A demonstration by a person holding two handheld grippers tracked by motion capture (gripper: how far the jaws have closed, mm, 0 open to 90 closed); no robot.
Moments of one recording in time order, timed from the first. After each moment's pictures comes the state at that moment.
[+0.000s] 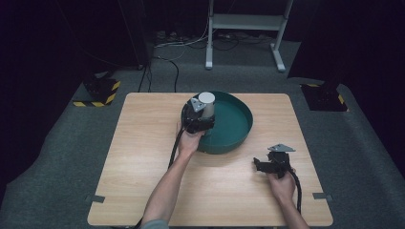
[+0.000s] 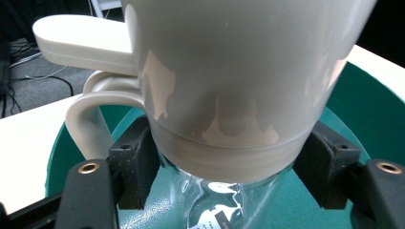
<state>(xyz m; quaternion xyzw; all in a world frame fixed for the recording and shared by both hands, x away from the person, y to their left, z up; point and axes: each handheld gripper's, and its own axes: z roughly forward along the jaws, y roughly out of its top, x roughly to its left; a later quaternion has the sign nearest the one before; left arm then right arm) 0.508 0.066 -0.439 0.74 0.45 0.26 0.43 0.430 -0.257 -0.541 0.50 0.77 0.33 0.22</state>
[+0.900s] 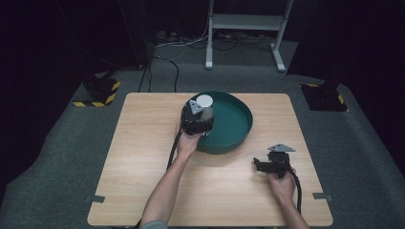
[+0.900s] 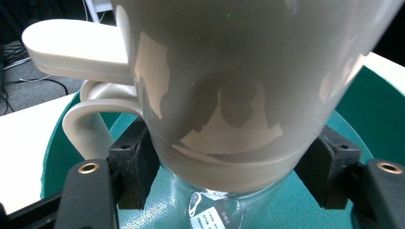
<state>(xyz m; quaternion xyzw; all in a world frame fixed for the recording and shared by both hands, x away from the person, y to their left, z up) 0.506 0.071 -0.445 0.74 0.44 0.25 0.43 0.430 -0.257 -0.541 0.50 0.77 0.33 0.22</state>
